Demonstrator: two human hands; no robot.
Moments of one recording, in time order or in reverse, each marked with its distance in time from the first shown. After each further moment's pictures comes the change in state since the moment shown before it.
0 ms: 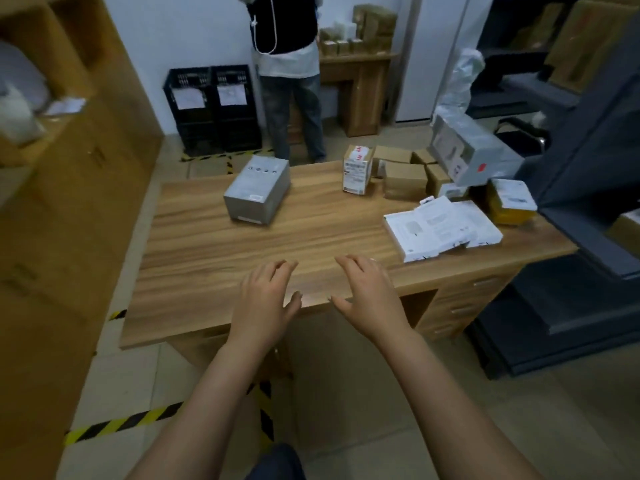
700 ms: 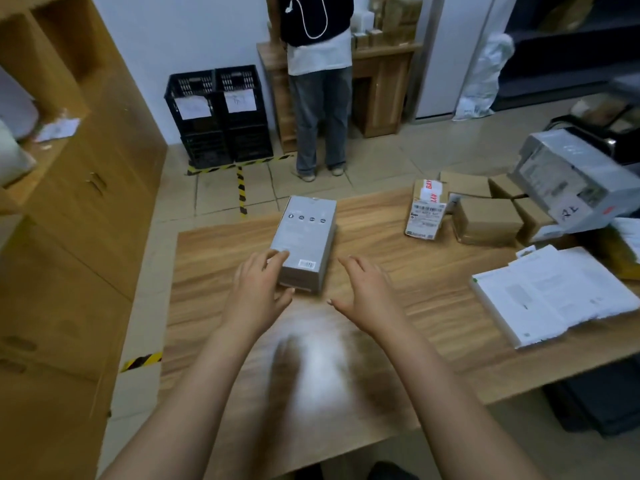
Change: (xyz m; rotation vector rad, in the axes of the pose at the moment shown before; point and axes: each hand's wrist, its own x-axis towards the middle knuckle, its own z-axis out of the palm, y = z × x) left_hand 0.243 -0.227 0.018 0.055 -0.068 0.049; right_hand 0.285 -0.048 0.110 0.029 -0.038 0.055
